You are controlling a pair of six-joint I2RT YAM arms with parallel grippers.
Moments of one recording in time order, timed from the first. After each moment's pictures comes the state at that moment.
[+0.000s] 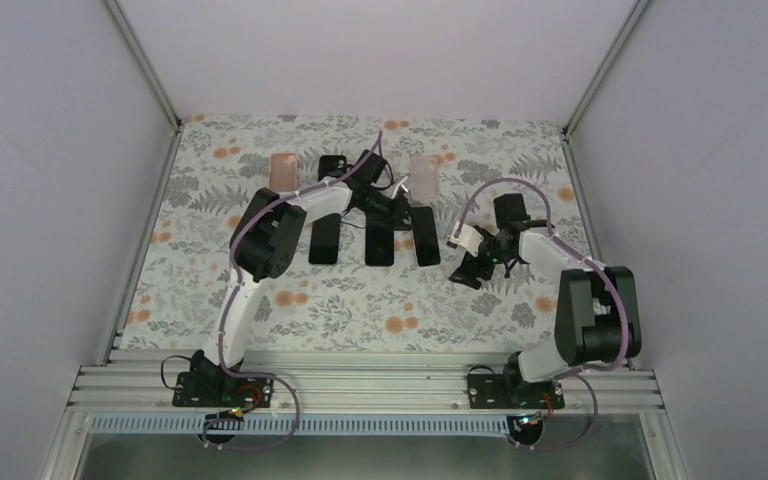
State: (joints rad) left arm -0.58 2.36 1.76 -0.38 0.97 -0.49; right arm 0.10 1.47 0.82 -0.60 -0.46 -0.98
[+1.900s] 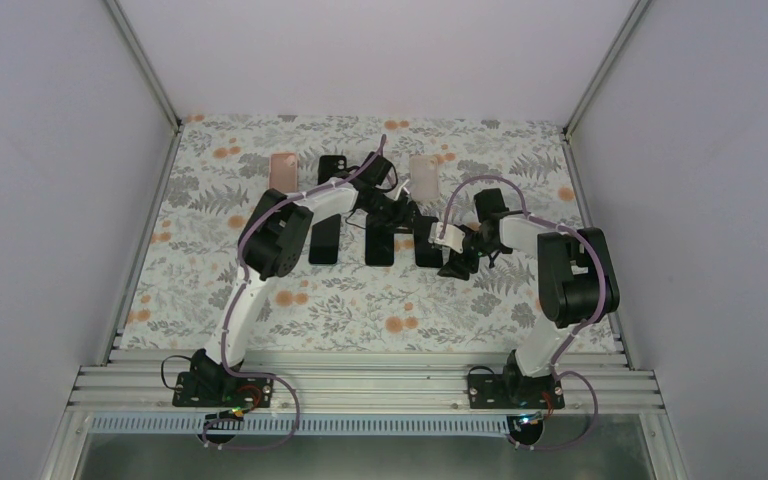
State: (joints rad) left arm -0.59 2.43 1.85 -0.44 0.86 -0.53; right arm 0.16 1.74 0.91 -0.49 -0.50 -1.14
